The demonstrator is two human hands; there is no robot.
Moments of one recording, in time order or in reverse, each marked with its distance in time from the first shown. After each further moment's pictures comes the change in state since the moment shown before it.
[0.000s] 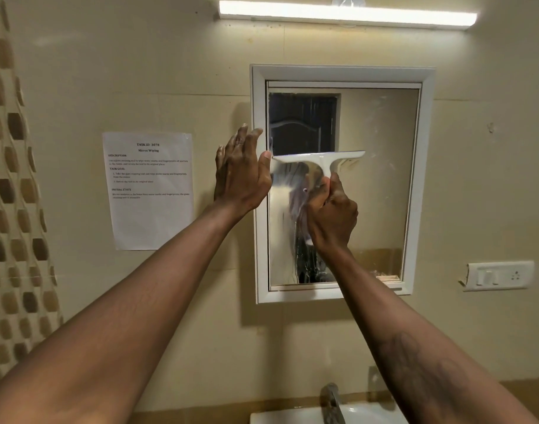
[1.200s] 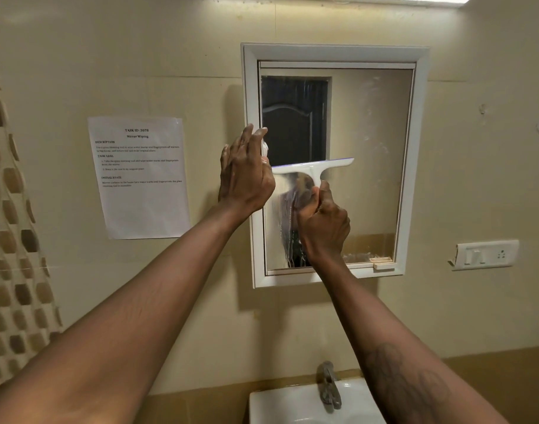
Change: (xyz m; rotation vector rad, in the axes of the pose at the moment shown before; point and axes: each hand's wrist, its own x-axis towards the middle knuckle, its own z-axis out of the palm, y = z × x) left_hand -0.023 0.000 0.023 -0.074 -0.055 0.016; right_hand -0.043 0.007 -0.010 -0.190 -0.076 0.036
